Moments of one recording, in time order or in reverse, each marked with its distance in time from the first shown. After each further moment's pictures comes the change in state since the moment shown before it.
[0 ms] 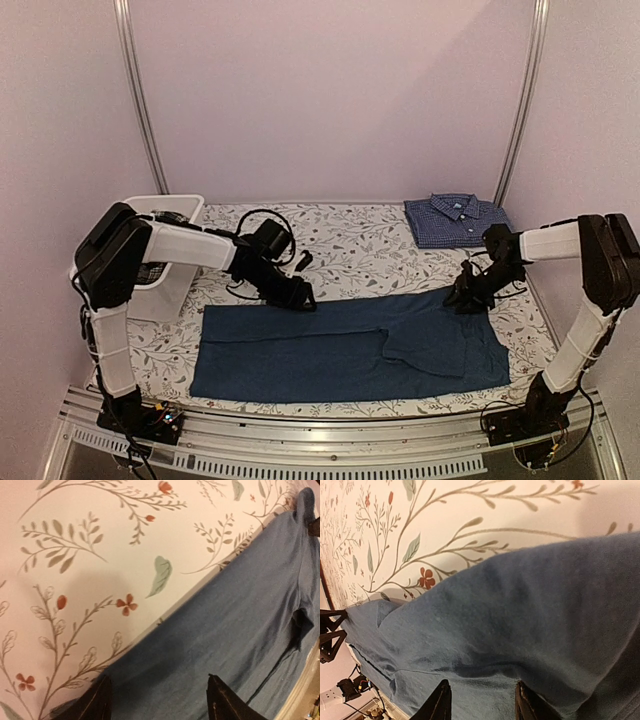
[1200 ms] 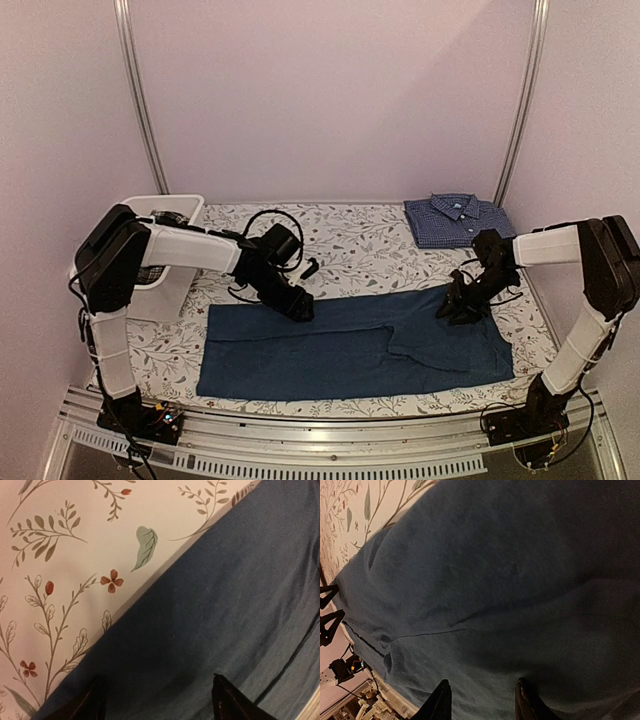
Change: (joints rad) left arm -0.053 -0.020 0.011 -0.099 -0.122 0.141; right arm 0.090 -0.041 -0.034 -0.058 -0.035 0.006
